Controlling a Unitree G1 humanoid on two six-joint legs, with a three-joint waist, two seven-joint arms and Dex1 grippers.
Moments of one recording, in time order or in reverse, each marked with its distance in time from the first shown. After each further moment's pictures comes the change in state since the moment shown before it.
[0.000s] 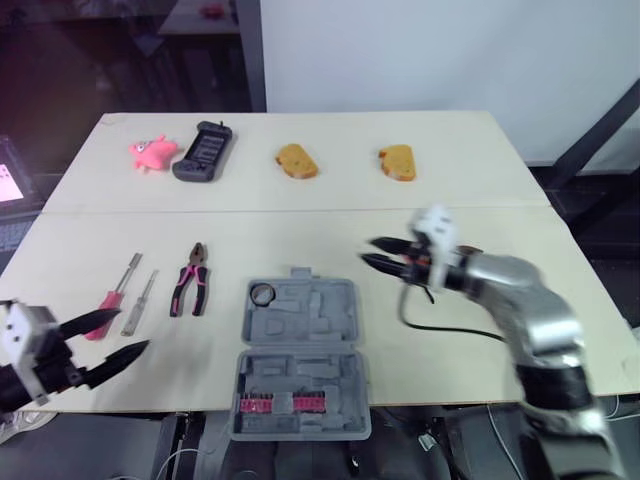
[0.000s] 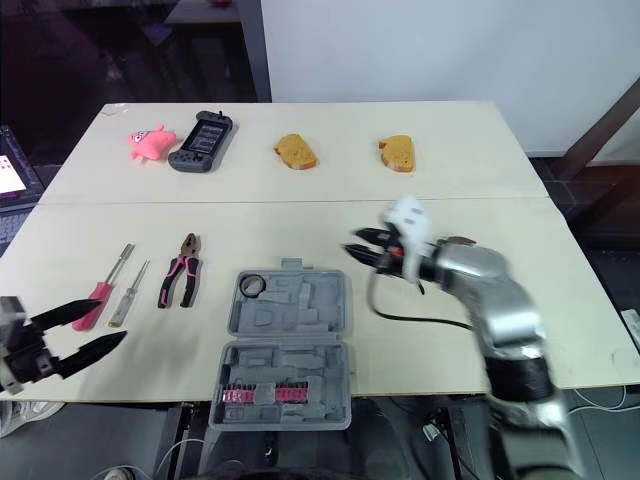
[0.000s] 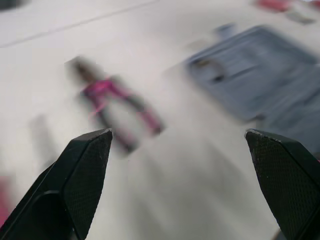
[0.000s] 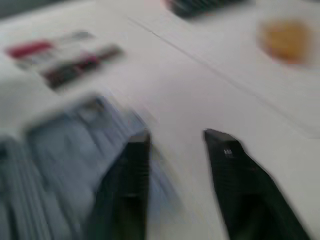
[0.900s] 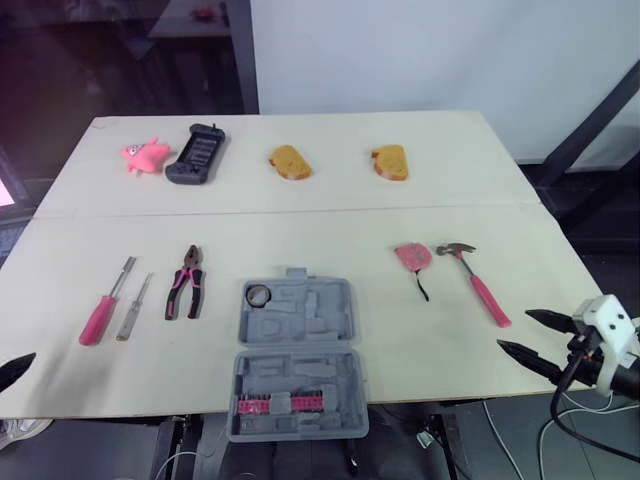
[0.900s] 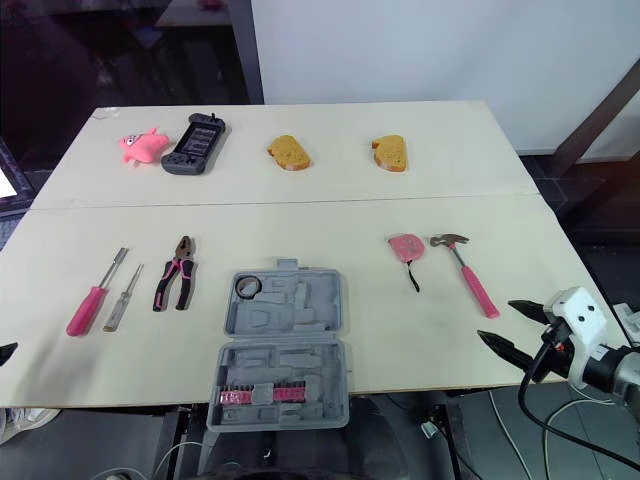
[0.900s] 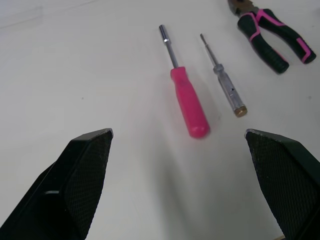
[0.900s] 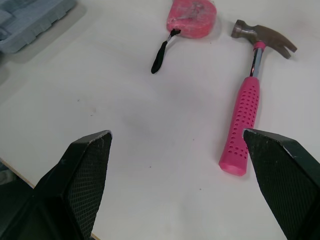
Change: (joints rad) left arm -0.089 0.157 0.140 0.626 0.113 -0.257 -0.104; right arm 0.575 -0.188 -0.419 0.153 0.064 -0.358 0.131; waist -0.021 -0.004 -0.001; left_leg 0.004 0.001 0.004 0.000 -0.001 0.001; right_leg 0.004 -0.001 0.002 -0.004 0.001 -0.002
